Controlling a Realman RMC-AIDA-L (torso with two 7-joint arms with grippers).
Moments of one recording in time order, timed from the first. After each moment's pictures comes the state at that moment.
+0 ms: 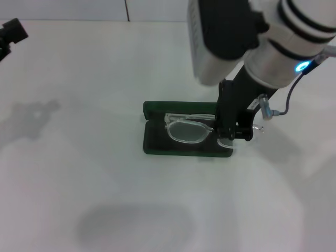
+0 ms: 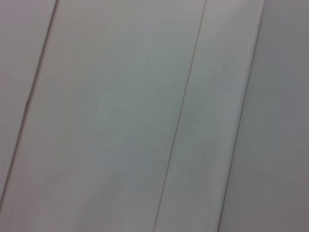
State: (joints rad) left arm -0.34 -2.00 0.54 0.85 1.57 1.82 -1.53; right arm 0.95 2.02 -1.64 -1.44 -2.39 -1.76 2.30
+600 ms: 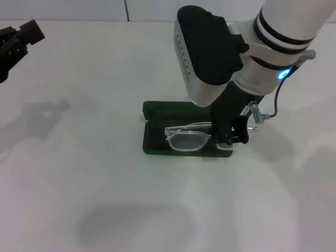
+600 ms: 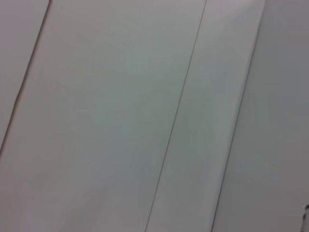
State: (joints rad) left arm -0.36 -2.03 0.53 0.81 1.58 1.82 -1.52; right arm 1.03 2.03 -1.70 -1.21 -2.39 -1.65 2.12
